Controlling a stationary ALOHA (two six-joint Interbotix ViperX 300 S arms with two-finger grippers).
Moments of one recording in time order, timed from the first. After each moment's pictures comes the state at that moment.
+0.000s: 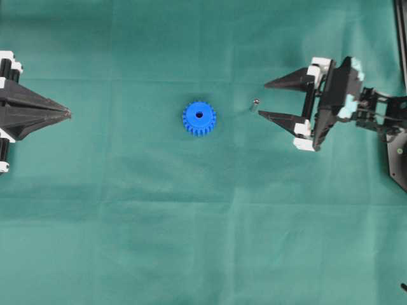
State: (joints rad) left arm -0.01 -0.97 1.21 -0.04 -0.29 -0.01; right arm -0.19 -0.10 1.20 0.15 -0.81 0.02
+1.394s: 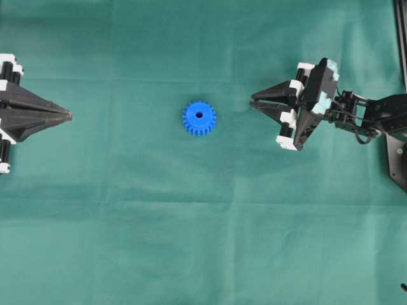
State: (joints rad) left arm -0.01 -0.97 1.23 -0.04 -0.29 -0.01; right arm -0.19 0.06 1.14 0.18 -0.86 0.08
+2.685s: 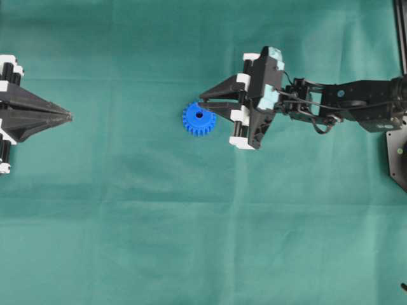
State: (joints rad) left arm -0.01 -0.97 1.24 -0.04 -0.29 -0.01; right arm -0.14 0.04 0.77 0.12 -0.47 0.03
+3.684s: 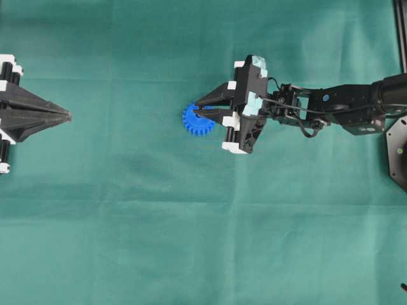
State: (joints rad) left arm -0.01 -0.97 1.24 -0.04 -0.29 -0.01; right arm -0.13 0.13 0.75 0.12 -0.46 0.03
